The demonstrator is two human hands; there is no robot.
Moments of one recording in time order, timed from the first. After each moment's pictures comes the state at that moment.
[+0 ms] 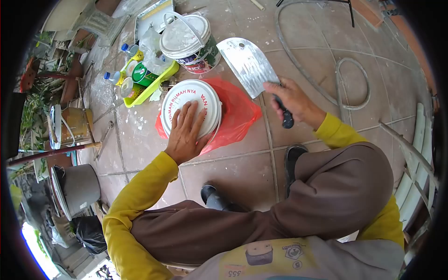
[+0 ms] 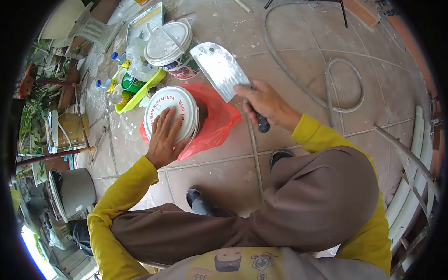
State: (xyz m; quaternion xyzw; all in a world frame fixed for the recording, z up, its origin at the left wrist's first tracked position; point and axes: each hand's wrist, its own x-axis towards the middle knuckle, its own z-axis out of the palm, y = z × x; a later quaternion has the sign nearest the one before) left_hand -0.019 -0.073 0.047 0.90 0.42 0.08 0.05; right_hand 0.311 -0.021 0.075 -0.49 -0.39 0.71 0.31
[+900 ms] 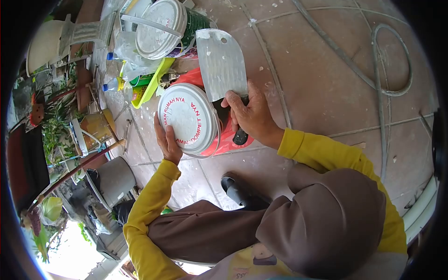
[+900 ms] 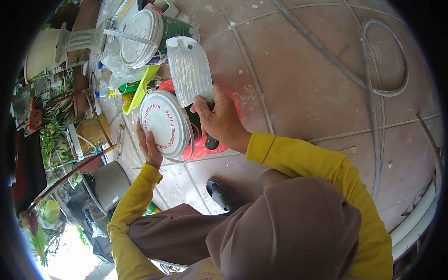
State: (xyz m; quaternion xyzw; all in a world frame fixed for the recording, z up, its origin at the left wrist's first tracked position) left_hand -0.057 -0.052 0.005 0.62 0.65 0.33 0.29; right_hand 0.216 -0.022 -0.012 -0.40 -0.27 0.72 0.51
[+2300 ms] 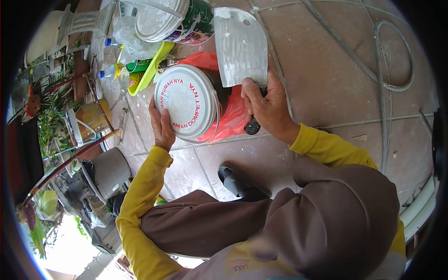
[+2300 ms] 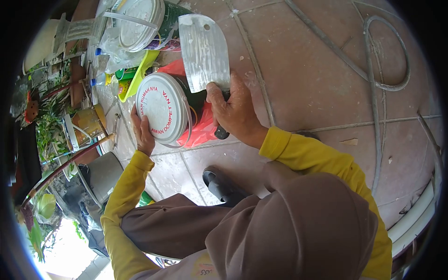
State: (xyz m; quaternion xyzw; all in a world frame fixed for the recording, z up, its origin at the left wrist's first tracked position) left_hand -0.075 -0.048 0.009 0.70 0.63 0.25 0.23; right_hand 0.231 -0.046 -0.017 -0.40 -0.29 0.66 0.57
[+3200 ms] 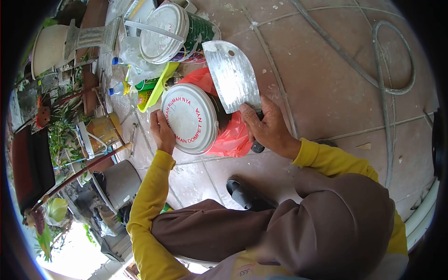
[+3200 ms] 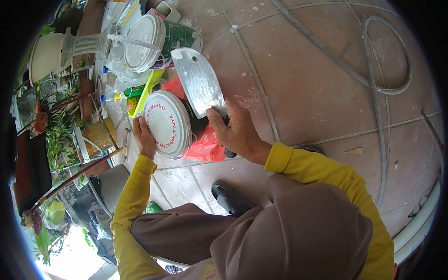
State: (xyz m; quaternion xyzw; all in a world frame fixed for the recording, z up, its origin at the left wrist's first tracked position) left_hand -0.076 -0.005 0.002 0.58 0.72 0.32 0.20; right_hand 0.235 -0.048 -0.033 -0.44 -0.40 0.61 0.52
